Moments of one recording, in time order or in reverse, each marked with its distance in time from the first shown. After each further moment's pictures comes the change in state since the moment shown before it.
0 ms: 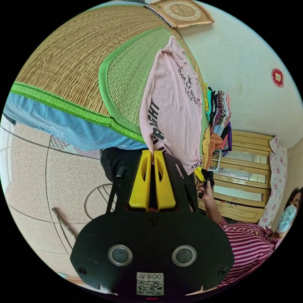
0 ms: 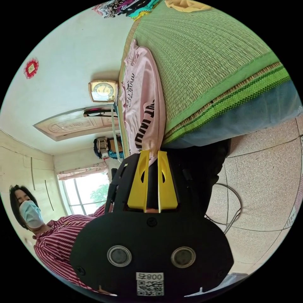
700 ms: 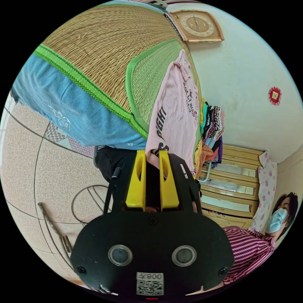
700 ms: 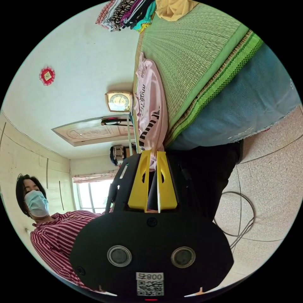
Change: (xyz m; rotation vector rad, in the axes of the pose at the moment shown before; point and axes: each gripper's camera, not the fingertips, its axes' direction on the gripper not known) left arm -0.082 0.001 0.005 0.070 0.096 -0.099; right arm -0.048 0.033 -0.027 0.105 -0.173 -0.023
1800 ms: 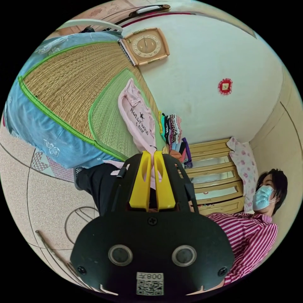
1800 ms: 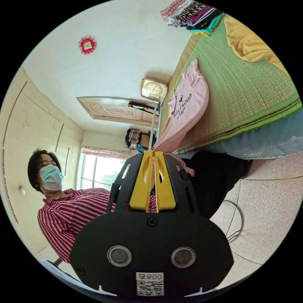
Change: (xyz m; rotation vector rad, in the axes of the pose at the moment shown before) left arm -0.087 0.087 -0.091 0.199 0.278 0.248; right arm -0.165 0.073 -0.022 -0.096 -0.101 -0.290
